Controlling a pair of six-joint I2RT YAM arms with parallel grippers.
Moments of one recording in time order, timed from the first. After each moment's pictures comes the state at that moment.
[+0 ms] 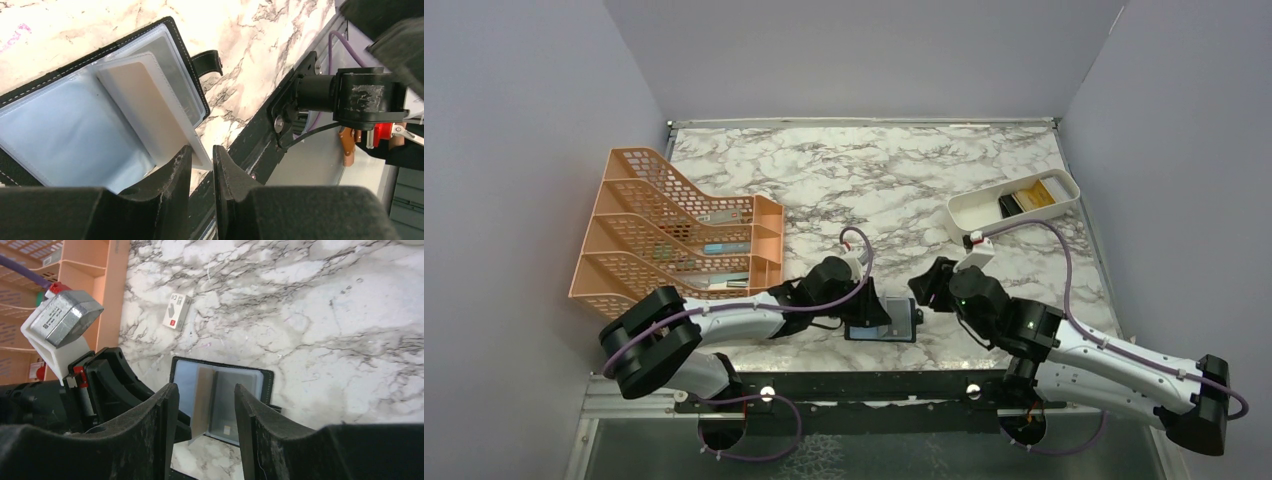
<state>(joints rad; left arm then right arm) -0.98 1.36 0.53 0.28 0.28 -0.87 1.05 0.76 0.56 -0.34 0.51 0.88</state>
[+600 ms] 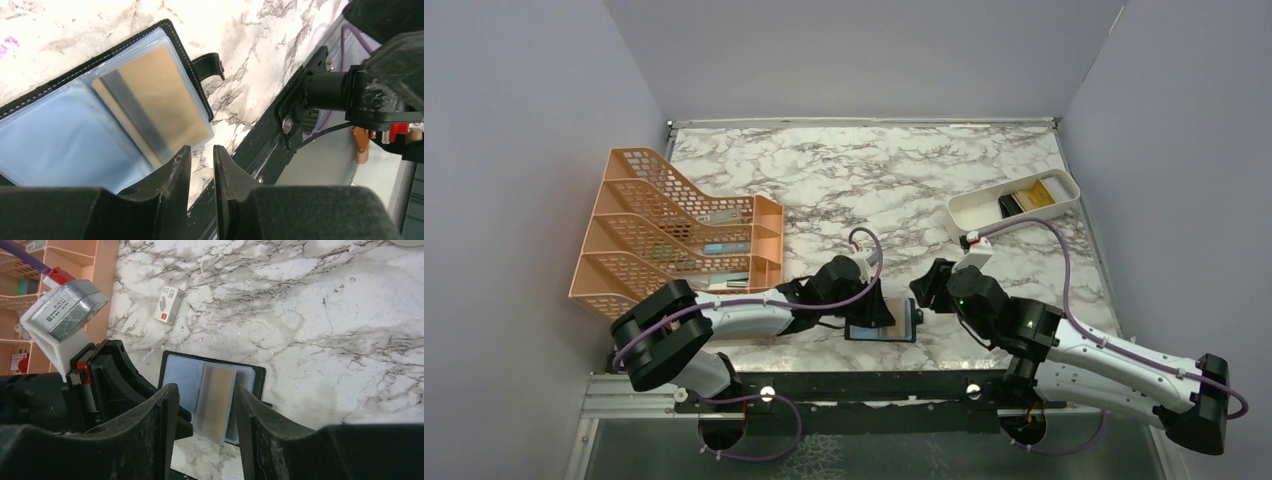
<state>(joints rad) -1.00 1.42 0.58 0.26 0.27 -0.83 1.05 0.77 0.58 -0.39 0.53 0.83</state>
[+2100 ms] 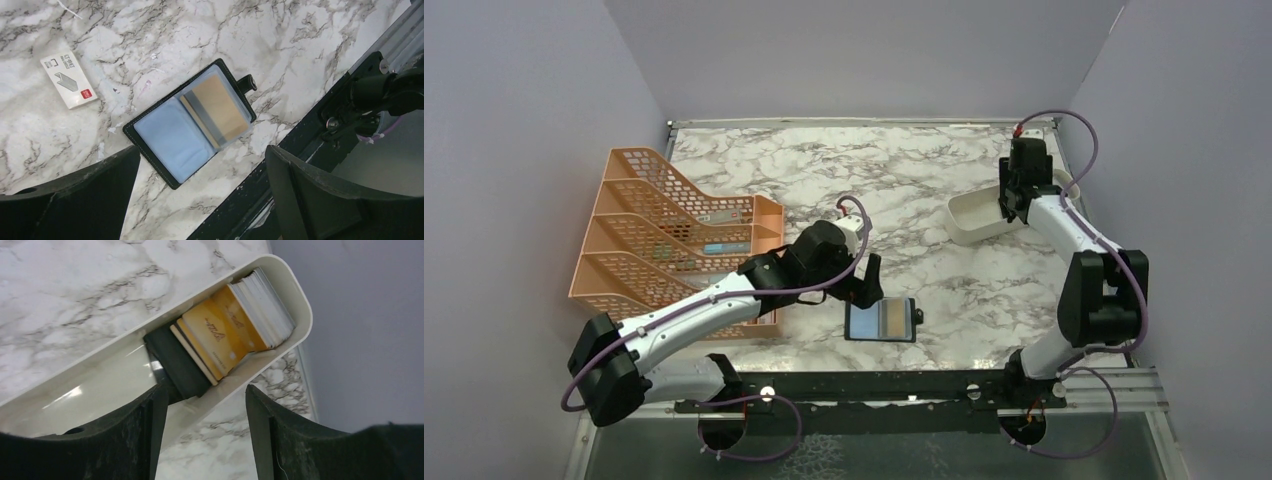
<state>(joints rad) -0.92 1.18 0.85 -0.34 0.10 -0.46 0.06 1.56 1.09 -0.18 0.48 -0.08</state>
